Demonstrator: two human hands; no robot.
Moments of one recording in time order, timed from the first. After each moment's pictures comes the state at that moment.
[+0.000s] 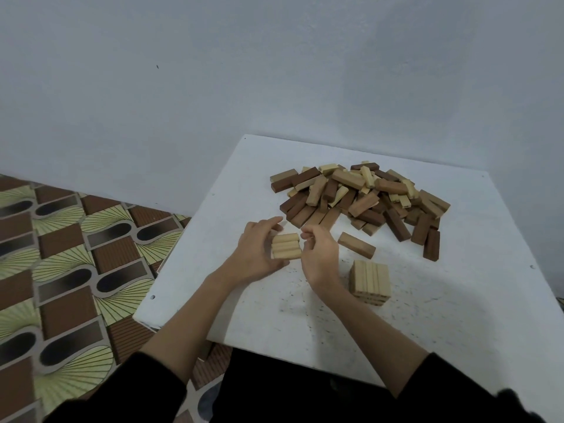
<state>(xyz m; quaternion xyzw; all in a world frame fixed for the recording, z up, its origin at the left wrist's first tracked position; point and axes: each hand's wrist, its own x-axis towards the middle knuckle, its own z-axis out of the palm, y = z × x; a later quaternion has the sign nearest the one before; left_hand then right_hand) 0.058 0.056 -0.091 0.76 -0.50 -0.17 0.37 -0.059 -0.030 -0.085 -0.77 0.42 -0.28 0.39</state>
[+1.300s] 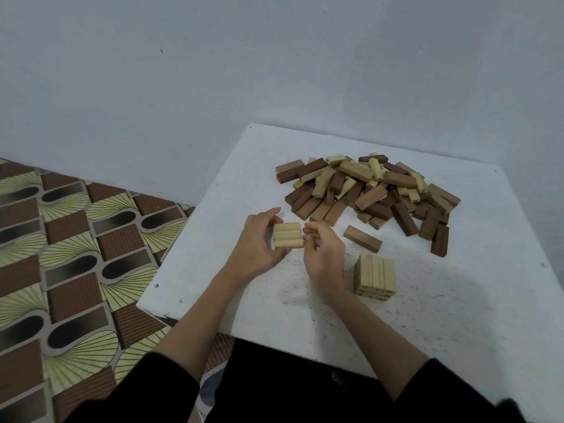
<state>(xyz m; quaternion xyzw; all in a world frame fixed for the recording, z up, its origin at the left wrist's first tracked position) 0.054 0.062 -0.107 0.75 -0.47 -0.12 0.44 -0.062 -0.027 -0.107 -0.78 0.33 -0.40 0.34</state>
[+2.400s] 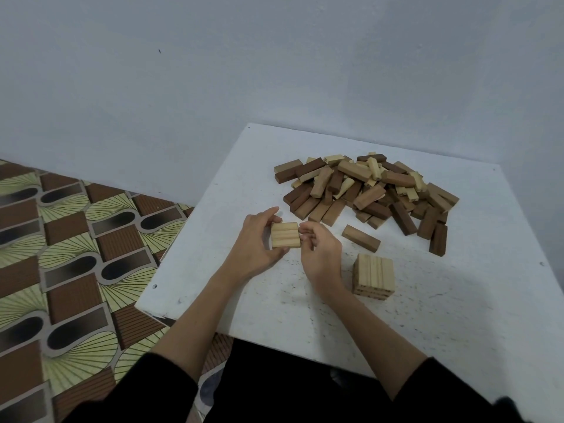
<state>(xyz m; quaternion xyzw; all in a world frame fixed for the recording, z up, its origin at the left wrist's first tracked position) 0.054 0.061 -0.106 0.75 -0.47 -0.13 0.45 -0.062 -0.026 -0.106 -0.79 0.31 -0.40 0.35</state>
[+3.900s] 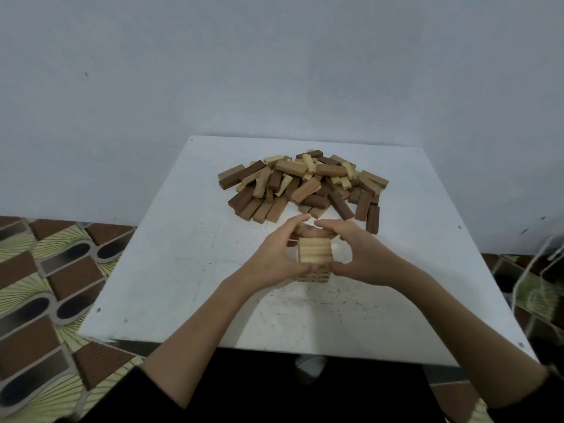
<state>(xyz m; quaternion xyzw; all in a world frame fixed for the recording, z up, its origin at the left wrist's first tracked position) -0.055 0.012 -0.050 0.65 -0.54 -0.32 0.42 -0.216 -0.088 -0.012 -0.91 0.23 -0.10 0.33</state>
